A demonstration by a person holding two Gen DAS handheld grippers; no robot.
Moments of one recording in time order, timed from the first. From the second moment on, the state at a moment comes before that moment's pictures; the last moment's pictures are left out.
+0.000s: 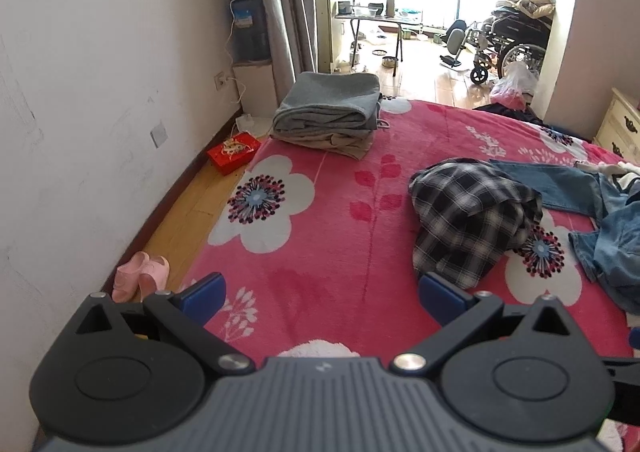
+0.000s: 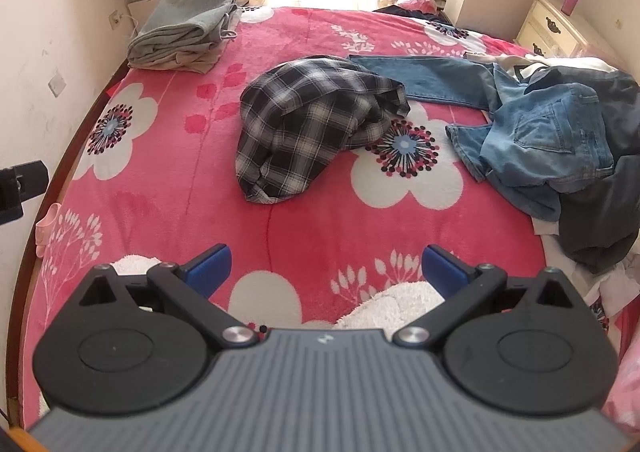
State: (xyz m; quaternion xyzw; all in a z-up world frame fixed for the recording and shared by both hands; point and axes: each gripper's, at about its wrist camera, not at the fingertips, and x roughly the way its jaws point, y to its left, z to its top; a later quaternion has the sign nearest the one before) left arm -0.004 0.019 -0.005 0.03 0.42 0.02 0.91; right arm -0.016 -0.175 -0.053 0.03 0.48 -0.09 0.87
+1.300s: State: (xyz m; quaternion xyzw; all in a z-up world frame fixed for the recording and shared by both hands) left arm -0.005 0.019 -0.004 0.03 0.42 0.02 0.91; right arm -0.015 -0.171 -0.048 0.02 0.48 -0.08 0.88
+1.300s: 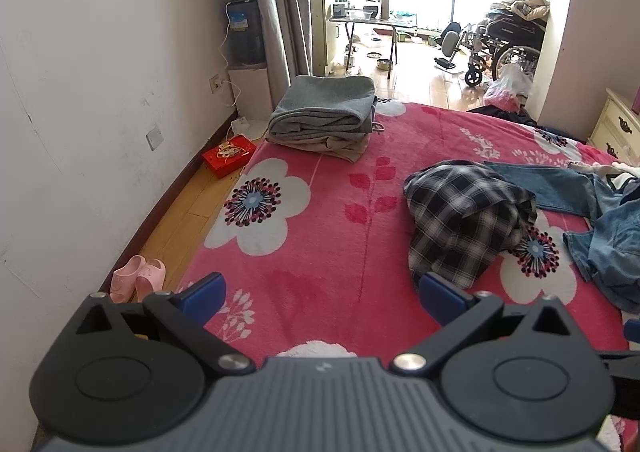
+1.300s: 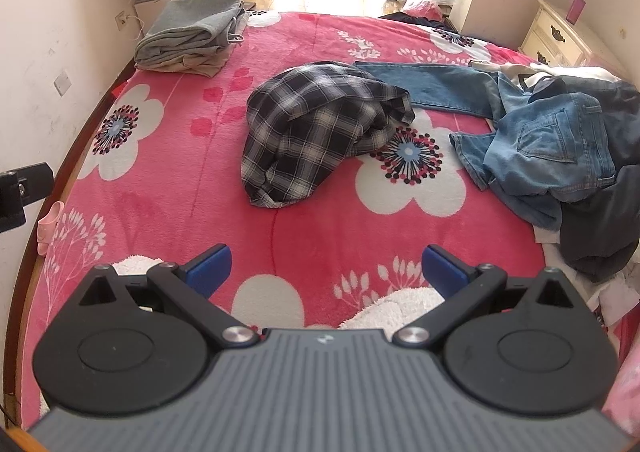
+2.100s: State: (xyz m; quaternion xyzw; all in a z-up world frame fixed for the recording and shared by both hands) left arm -0.003 0.019 -0.008 0.03 0.42 0.02 0.91; right arm -0.013 -0.169 -0.053 0.02 0.48 -0.07 0.87
